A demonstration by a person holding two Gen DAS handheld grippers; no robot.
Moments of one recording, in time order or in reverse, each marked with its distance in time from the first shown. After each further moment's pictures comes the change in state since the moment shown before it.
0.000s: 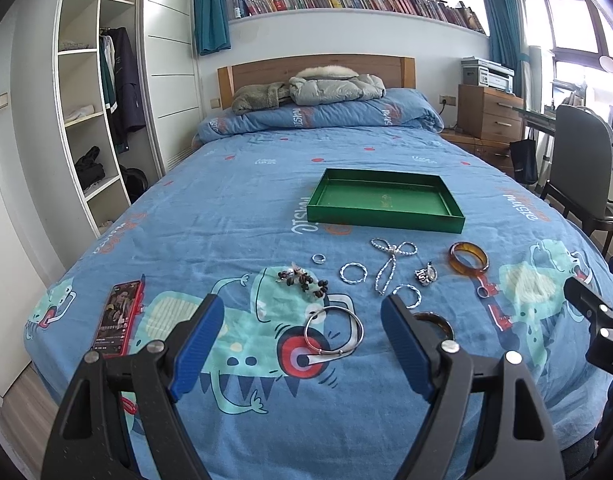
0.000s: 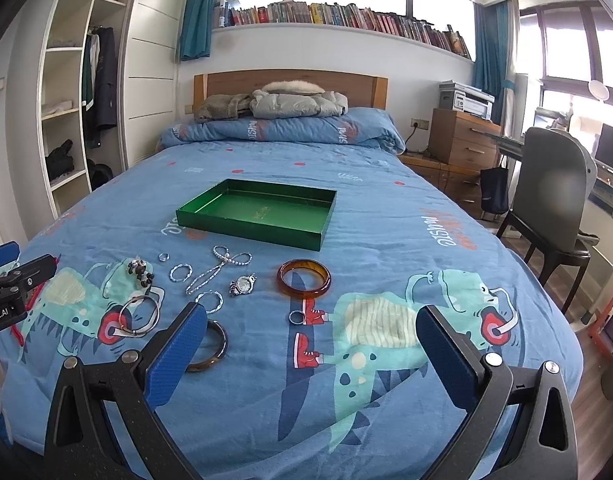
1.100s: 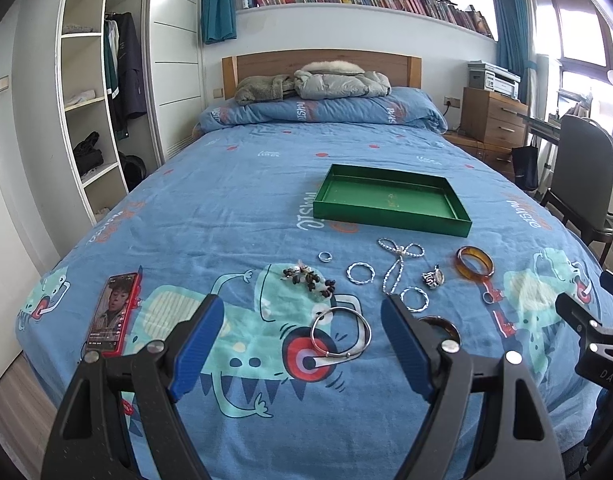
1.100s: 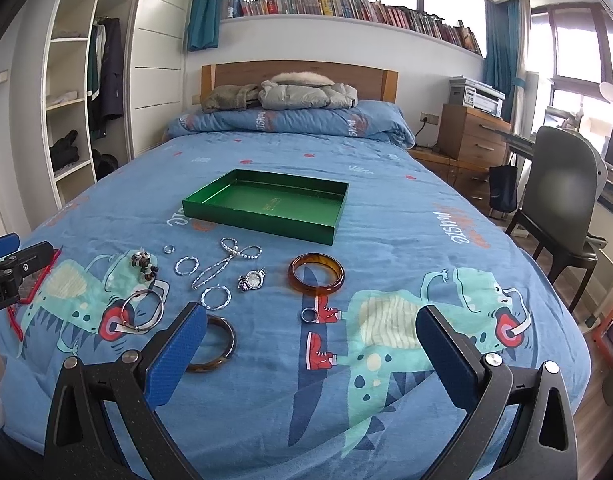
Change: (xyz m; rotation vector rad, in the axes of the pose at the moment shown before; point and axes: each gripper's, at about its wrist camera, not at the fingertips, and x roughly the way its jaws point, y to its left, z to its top) left arm 0.014 0.018 0.004 -0.045 0.029 -0.019; right arm 0.017 0.013 0.000 -0.019 0.031 0.021
